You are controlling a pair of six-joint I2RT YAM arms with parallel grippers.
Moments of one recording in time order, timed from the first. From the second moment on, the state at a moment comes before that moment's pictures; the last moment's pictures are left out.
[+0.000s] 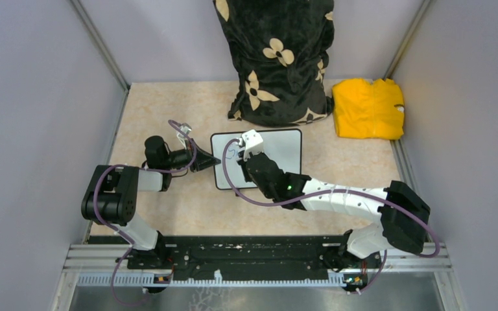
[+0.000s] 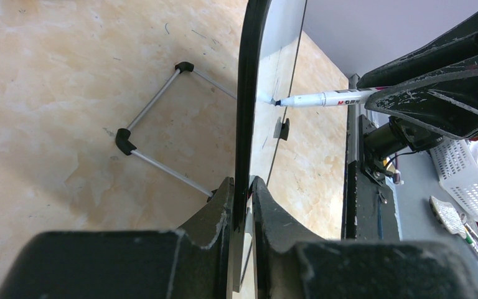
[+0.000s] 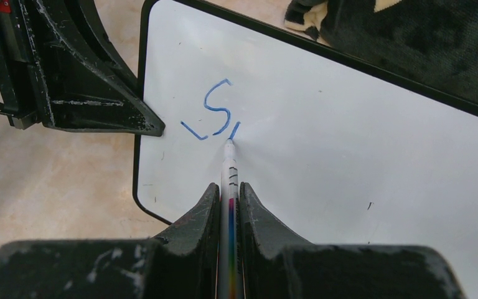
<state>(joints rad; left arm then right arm) -0.09 1.63 0.49 1.00 1.14 -0.48 1.10 1.39 0.90 0.10 0.56 0.21</state>
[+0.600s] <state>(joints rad) -0.09 1.63 0.50 0.99 1.14 -0.48 1.09 1.39 0.92 0.11 0.57 0.20</state>
